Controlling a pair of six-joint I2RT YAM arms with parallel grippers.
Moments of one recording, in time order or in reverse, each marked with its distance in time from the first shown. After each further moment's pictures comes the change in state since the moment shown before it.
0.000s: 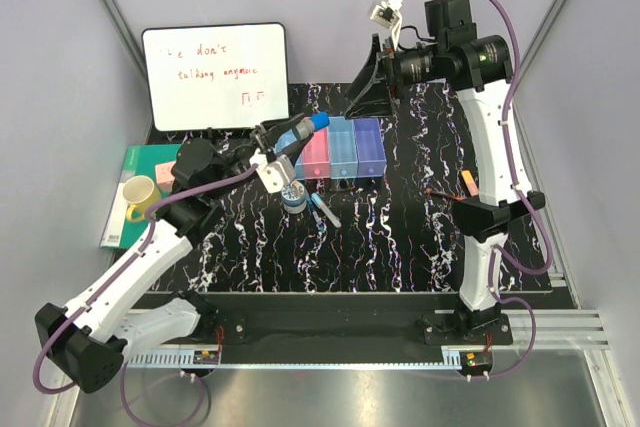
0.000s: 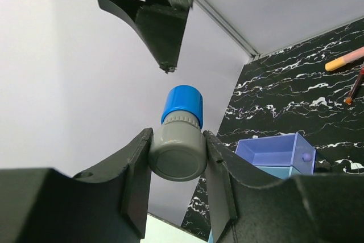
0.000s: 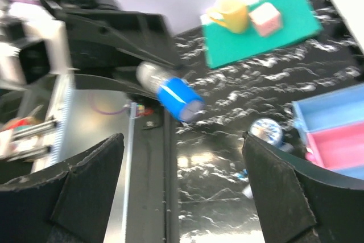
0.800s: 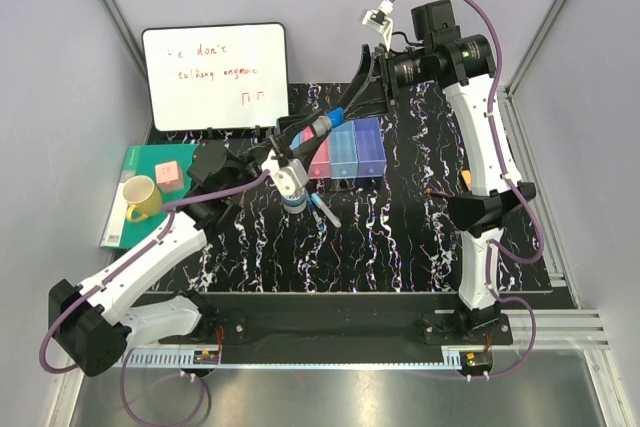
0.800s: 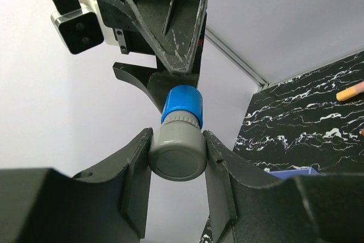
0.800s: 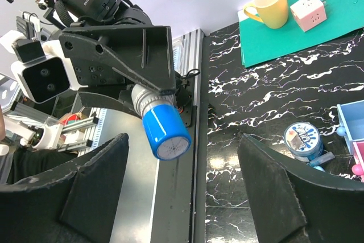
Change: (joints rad) left arm -0.072 0.088 -0.027 0.225 0.001 0.003; right arm -0.001 0.058 -0.039 -0.003 -0.151 0.031
